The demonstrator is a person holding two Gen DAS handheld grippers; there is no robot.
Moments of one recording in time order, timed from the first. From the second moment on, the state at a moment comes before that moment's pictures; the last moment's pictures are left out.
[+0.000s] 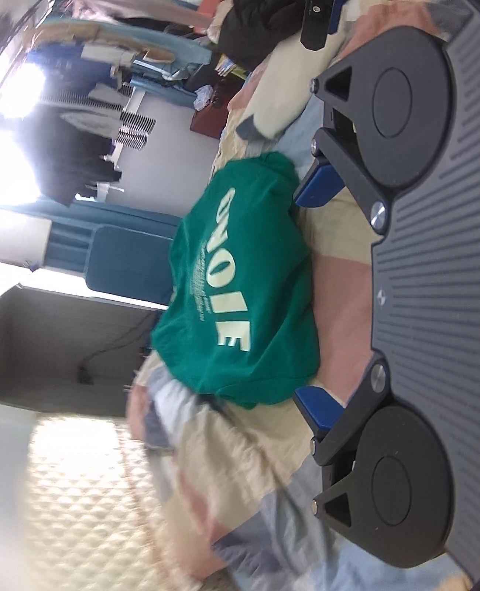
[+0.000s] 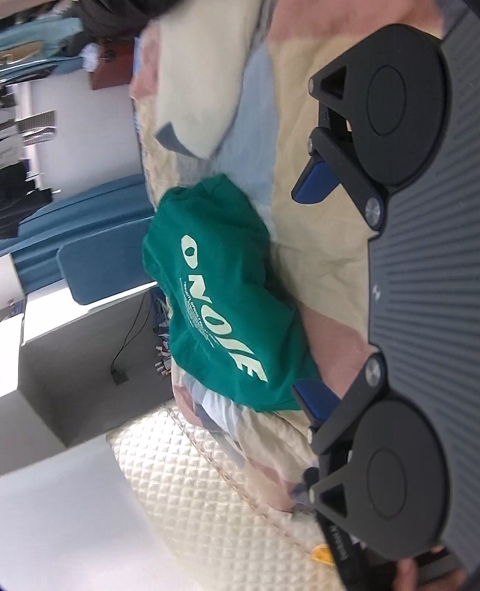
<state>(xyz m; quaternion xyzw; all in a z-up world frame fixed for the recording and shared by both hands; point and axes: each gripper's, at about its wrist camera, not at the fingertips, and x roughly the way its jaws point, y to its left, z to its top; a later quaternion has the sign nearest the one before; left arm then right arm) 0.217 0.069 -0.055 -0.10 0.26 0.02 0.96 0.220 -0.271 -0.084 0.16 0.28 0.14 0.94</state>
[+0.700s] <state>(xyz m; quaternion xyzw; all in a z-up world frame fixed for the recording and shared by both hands) 0.460 0.202 -0.243 -0.35 0.30 0.07 0.88 0.486 -0.286 -0.246 0.38 0.30 0.10 0.87</state>
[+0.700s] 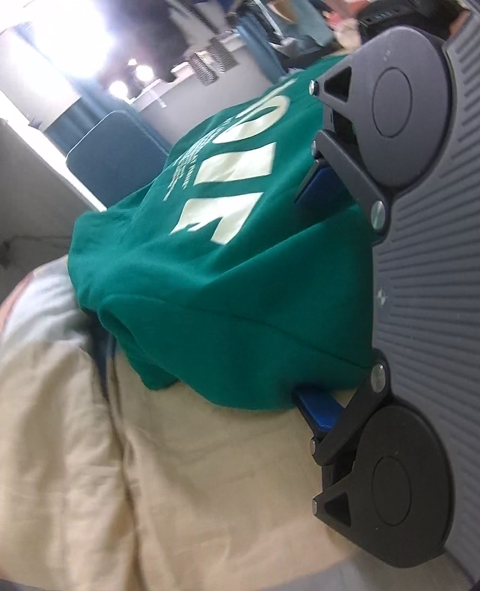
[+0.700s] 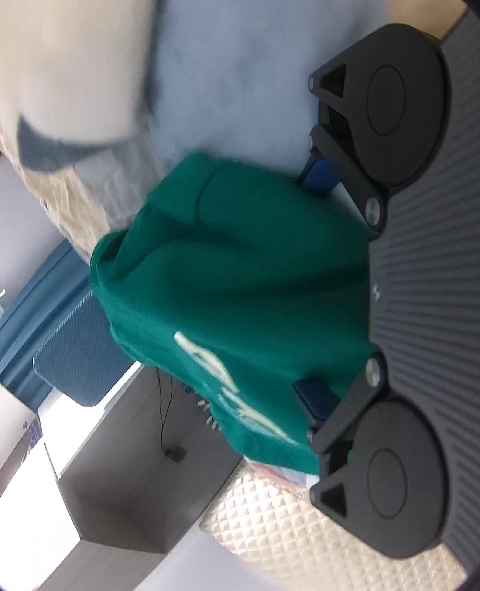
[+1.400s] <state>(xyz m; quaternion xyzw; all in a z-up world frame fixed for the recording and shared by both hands) 0.449 0.230 -0.181 -0.41 0.29 0.04 0.86 0.460 -0.267 -0.143 0.34 0.23 0.20 0.89</state>
